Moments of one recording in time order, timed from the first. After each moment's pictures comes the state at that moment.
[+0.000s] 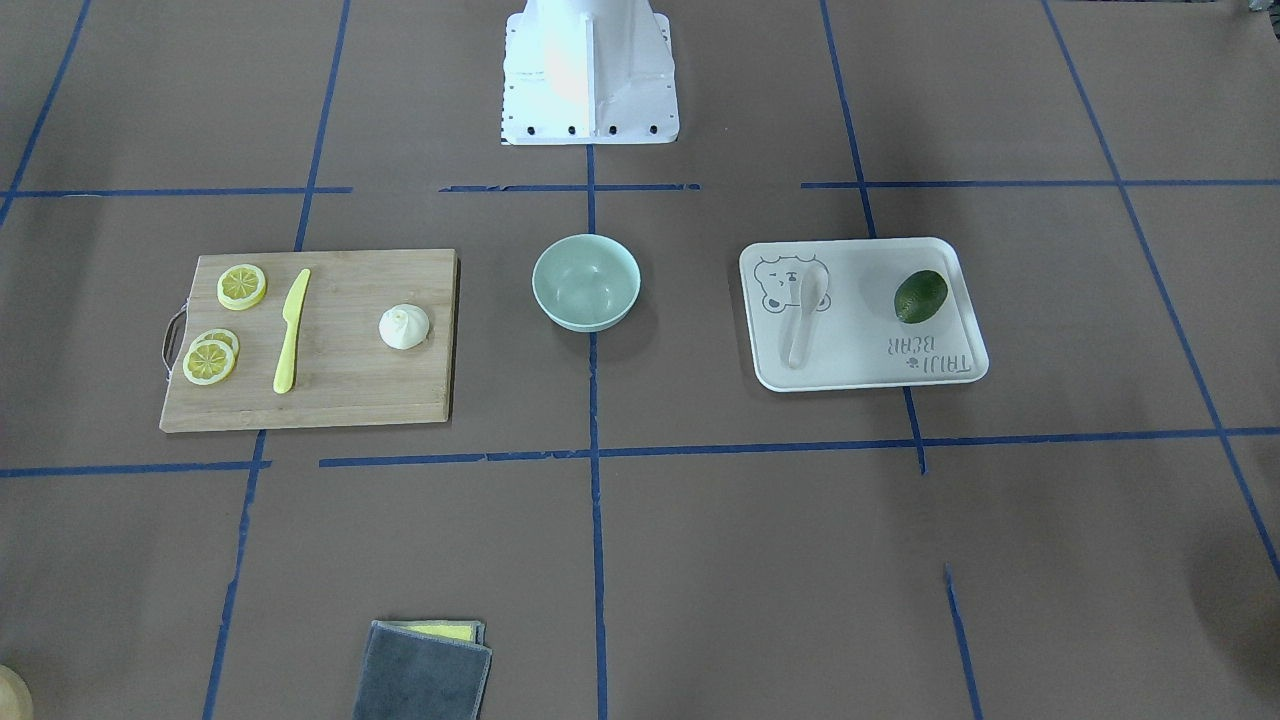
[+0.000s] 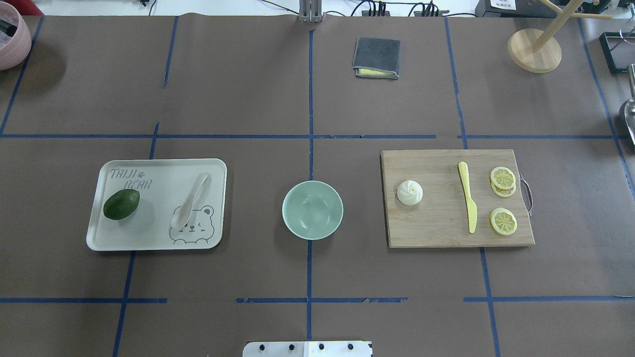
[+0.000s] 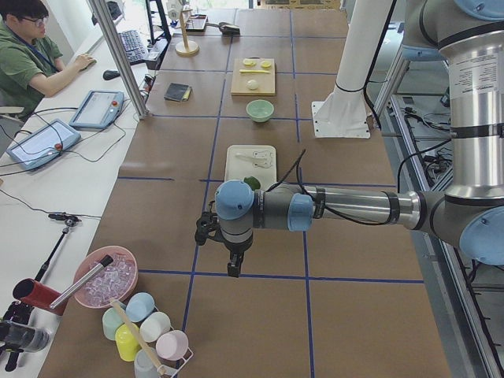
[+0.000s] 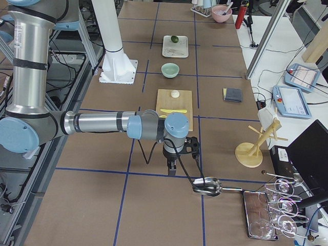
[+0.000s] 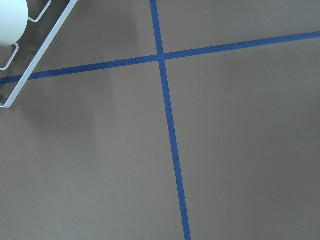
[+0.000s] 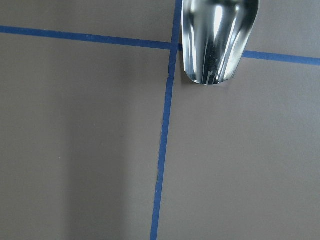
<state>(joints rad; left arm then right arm) -1.56 -1.41 -1.78 -1.56 -2.38 0.12 1.56 -1.71 1.79 -1.69 2.33 -0.11</state>
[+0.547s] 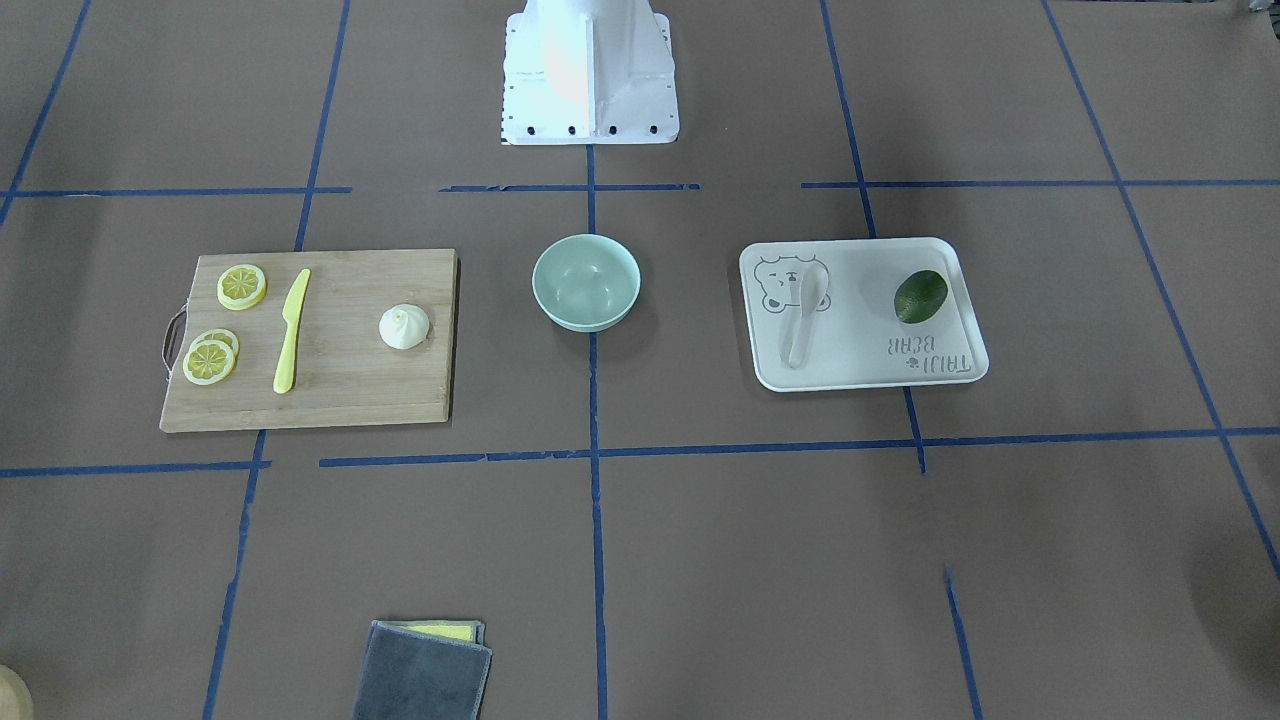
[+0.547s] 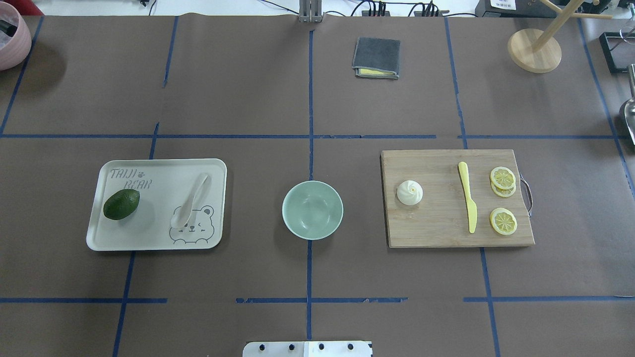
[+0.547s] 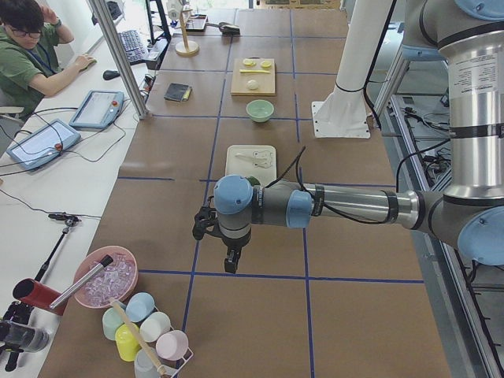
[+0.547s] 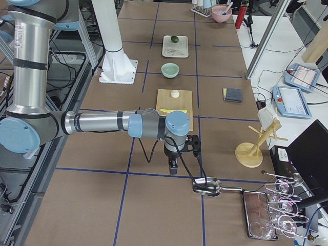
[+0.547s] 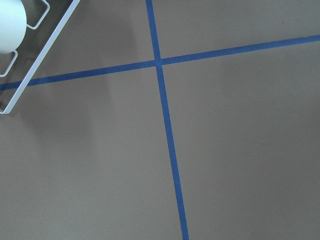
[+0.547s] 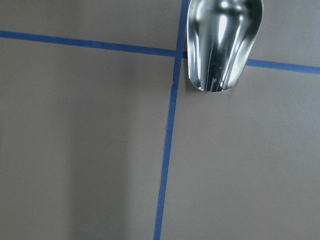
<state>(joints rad) -1.56 -1.42 -1.80 -1.58 -2.37 0.12 1.56 -1.70 1.80 -1.69 2.33 -0.11</state>
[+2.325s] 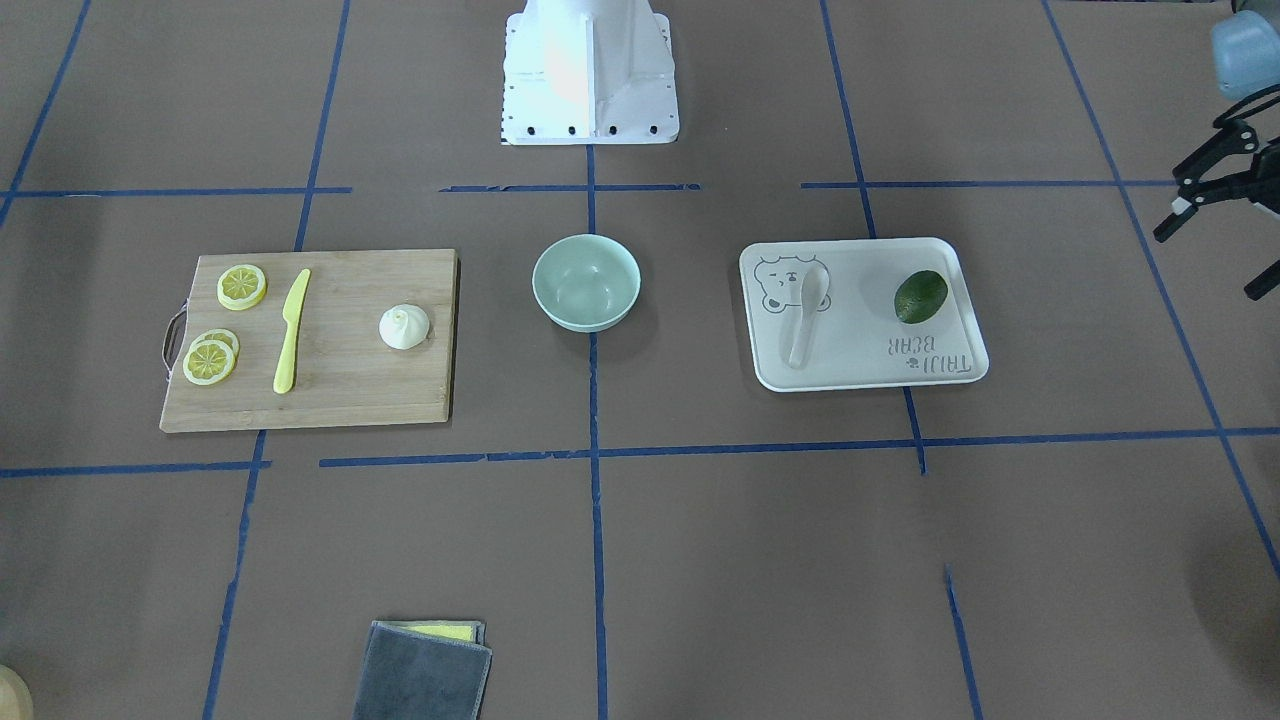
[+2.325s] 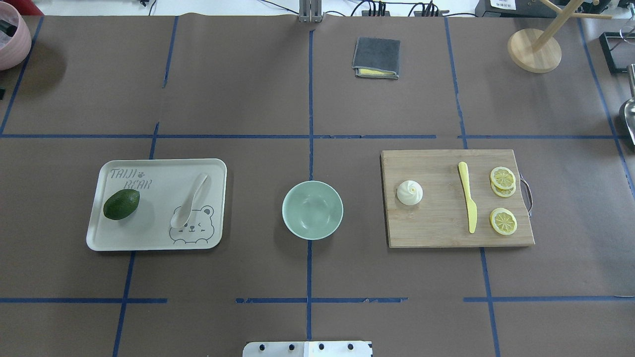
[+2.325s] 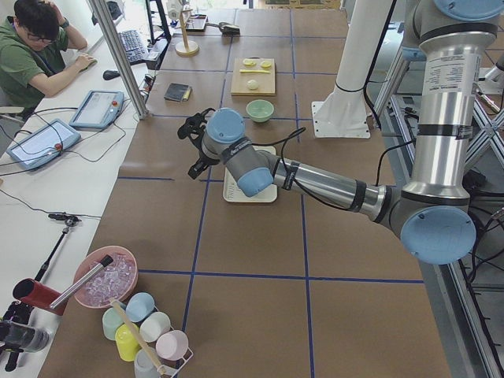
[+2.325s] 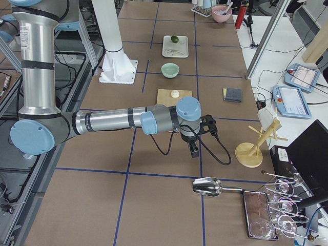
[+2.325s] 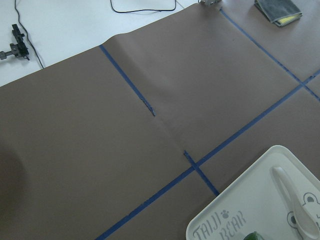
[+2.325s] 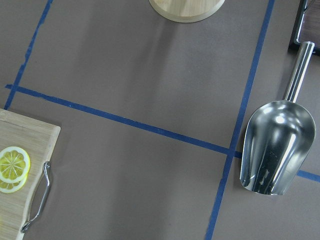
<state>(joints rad) -1.28 -1.60 -1.87 -2.27 -2.36 -0.31 1.54 -1.61 1.76 -1.45 2.42 -0.06</state>
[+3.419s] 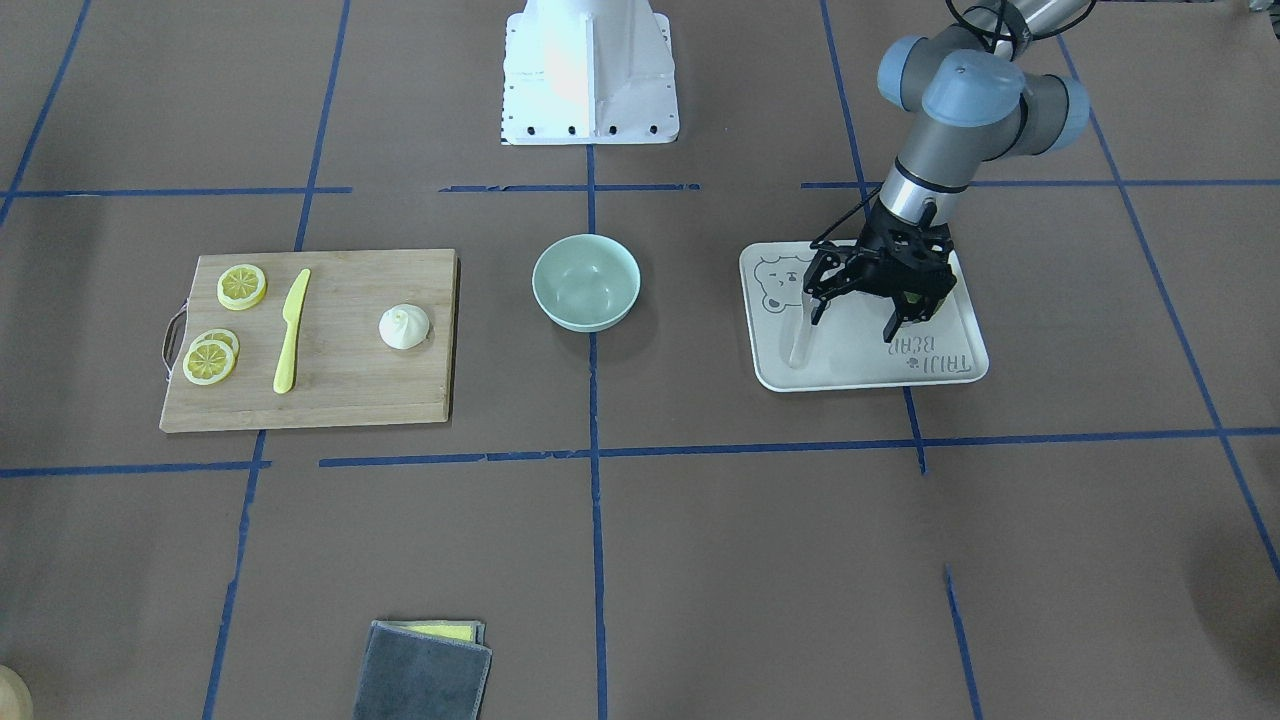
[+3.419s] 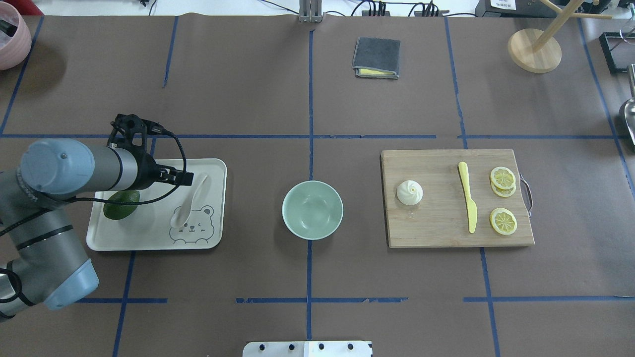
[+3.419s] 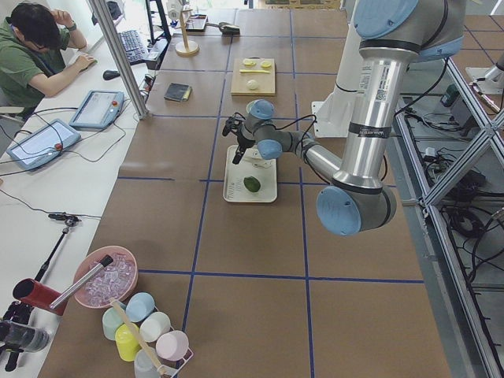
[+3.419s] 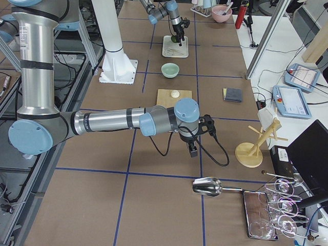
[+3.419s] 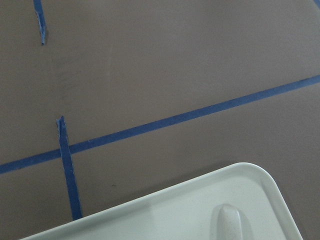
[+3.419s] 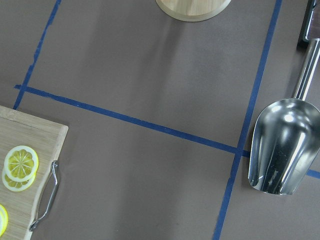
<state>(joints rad) -0.59 -1.77 -1.79 -2.14 -1.70 -0.96 1.54 -1.62 1.76 -1.43 2.44 -0.05</state>
